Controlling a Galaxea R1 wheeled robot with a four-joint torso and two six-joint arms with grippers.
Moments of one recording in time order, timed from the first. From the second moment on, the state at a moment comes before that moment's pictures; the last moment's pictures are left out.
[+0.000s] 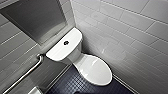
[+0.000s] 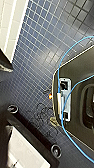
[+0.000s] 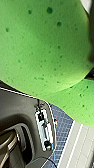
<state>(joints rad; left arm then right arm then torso) 1.37 3.00 -2.61 0.09 0.07 0.00 -1.43 2.77 -2.49 1.32 0.10 -1.10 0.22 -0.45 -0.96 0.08</state>
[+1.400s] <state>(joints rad) 1.39 3.01 -2.61 0.09 0.06 0.00 -1.47 2.95 -2.66 1.19 -0.03 -1.13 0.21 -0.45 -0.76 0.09</state>
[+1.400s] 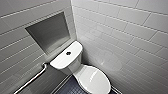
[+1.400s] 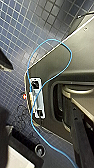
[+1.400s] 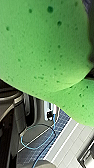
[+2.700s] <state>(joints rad) 1.44 3.01 -2.61 0.09 0.07 0.00 -1.51 2.95 -2.66 1.19 -0.03 -1.13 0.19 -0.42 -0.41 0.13</state>
